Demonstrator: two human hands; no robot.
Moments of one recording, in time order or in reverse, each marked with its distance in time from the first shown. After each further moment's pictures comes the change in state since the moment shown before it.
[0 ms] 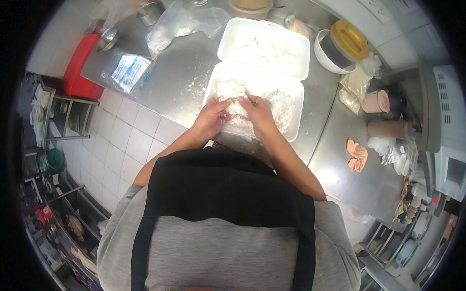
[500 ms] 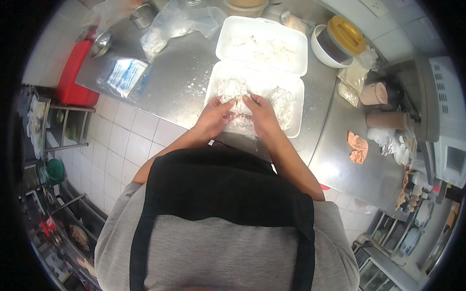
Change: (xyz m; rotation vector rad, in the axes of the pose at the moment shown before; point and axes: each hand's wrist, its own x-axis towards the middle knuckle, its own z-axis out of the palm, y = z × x) left_hand -0.003 0.006 0.001 0.001 -0.090 -0.016; right_hand -0.002 0.010 0.004 0.235 0.019 -0.052
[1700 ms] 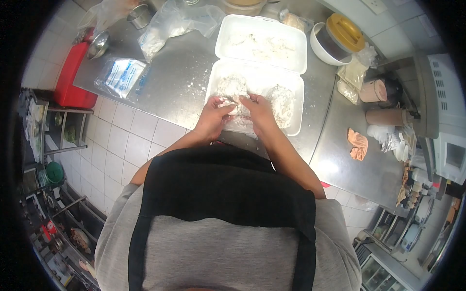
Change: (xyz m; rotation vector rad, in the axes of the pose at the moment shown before) left_hand -0.011 0.001 0.007 0.075 0.114 0.093; right_hand 0.003 0.003 0.007 -0.158 0.092 0.013
